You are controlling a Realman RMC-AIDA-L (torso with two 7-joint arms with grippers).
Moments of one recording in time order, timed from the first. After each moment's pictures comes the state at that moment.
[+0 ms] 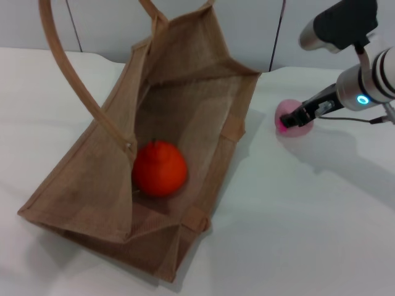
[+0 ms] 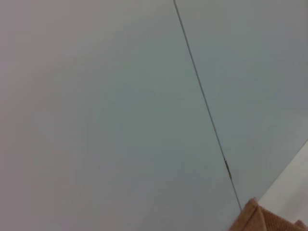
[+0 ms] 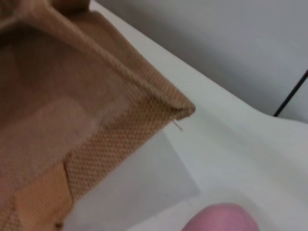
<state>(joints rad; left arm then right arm) -0.55 -2.03 0.79 1.95 -0.89 -1.60 0.91 0.96 2.02 -1.41 -0.63 0.64 0.88 -0.64</state>
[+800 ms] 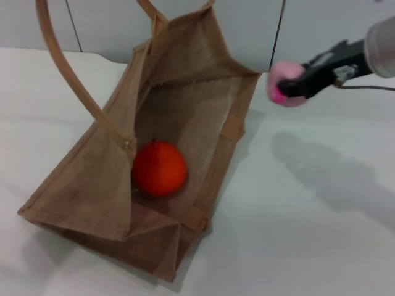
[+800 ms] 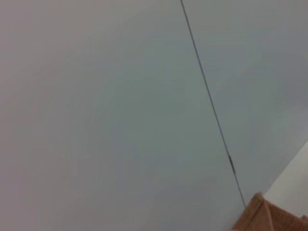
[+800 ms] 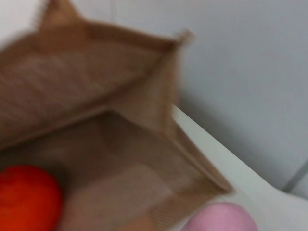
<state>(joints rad) -0.55 -2.03 0.78 1.92 -0.89 -1.58 0.94 0.71 2.02 -1.44 -1.45 0.61 1.32 -0.51</state>
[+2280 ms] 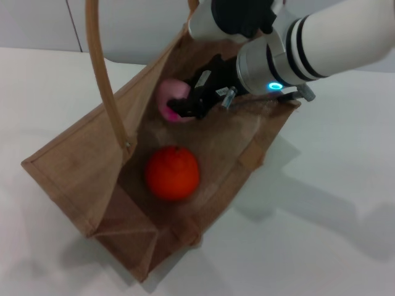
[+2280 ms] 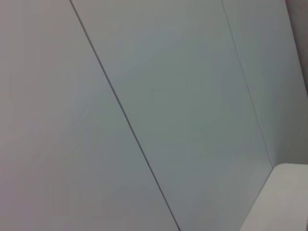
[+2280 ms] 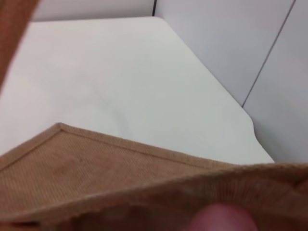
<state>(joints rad) -0.61 -2.04 0.87 2.02 -1.00 -1.59 0.86 0.94 2.02 -1.78 -1.07 0.93 0.92 -0.69</state>
